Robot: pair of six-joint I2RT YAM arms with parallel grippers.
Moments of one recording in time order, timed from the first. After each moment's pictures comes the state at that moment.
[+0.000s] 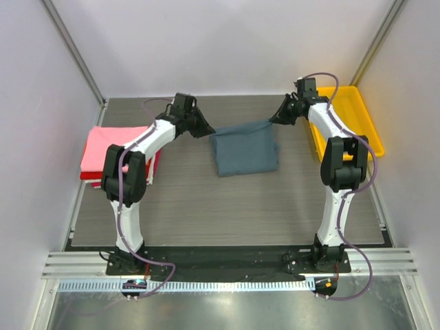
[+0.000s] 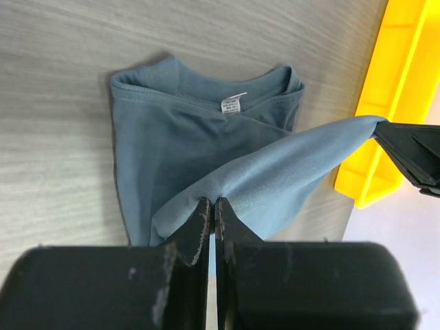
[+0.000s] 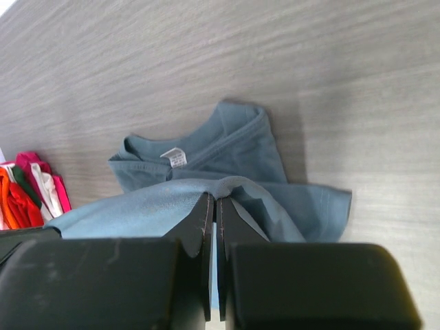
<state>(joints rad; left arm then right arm) -0.36 1.99 1.58 -0.33 0.25 -0.88 0.06 2.09 1.78 -0.55 -0.33 0.55</state>
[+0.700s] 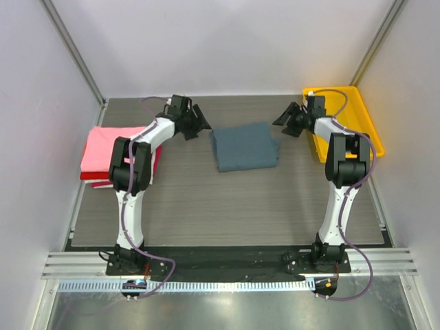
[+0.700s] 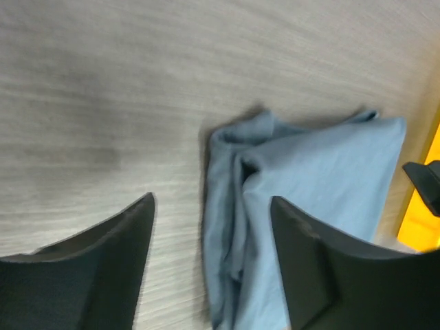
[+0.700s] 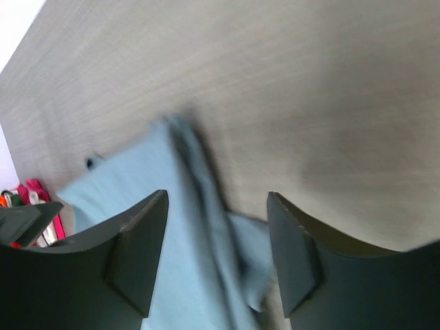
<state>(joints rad) -0.30 2.19 1.72 -0.33 0.18 -0.76 -0.03 2.19 1.63 -0.22 -0.43 0.59</state>
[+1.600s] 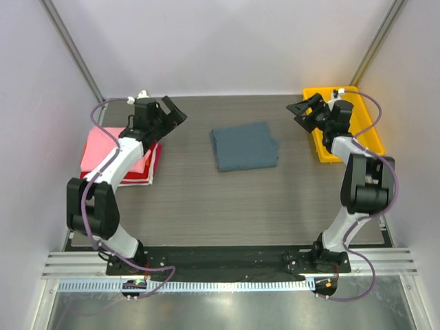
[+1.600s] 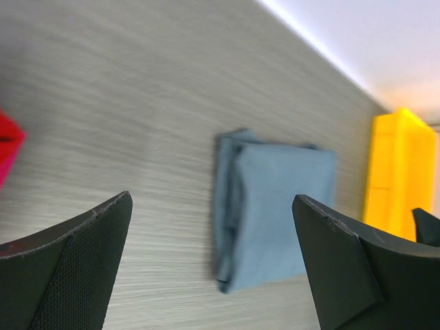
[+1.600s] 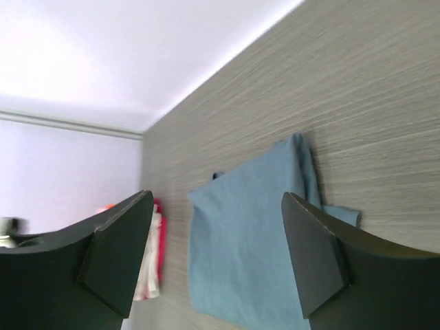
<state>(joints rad) -0.22 1.57 1.24 -0.16 0.03 -0.76 -0.13 1.75 1.12 0.34 -0.54 0.81</state>
